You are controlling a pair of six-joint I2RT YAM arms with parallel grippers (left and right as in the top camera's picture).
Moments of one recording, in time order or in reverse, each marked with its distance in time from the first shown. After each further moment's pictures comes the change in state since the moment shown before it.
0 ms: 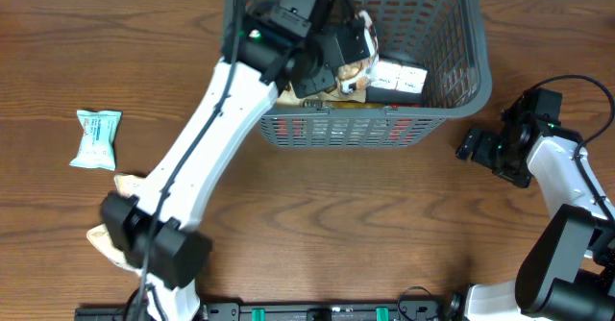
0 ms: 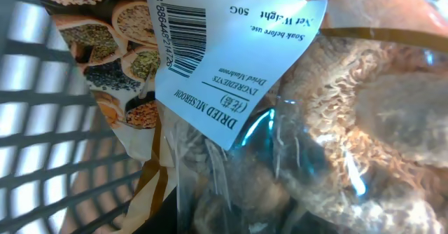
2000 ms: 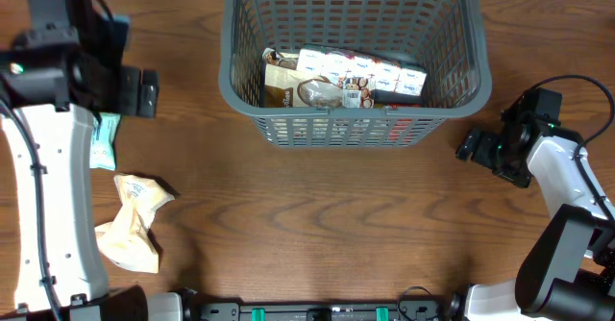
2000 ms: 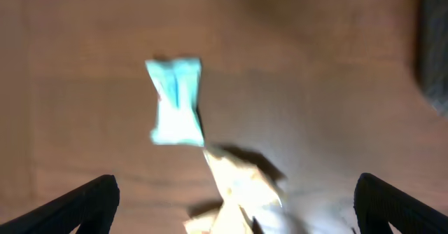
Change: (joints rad) left arm 0.673 -0.399 -0.292 -0.232 -0.182 -0.536; right arm 0.000 0.000 0.000 0.003 0.000 -0.005
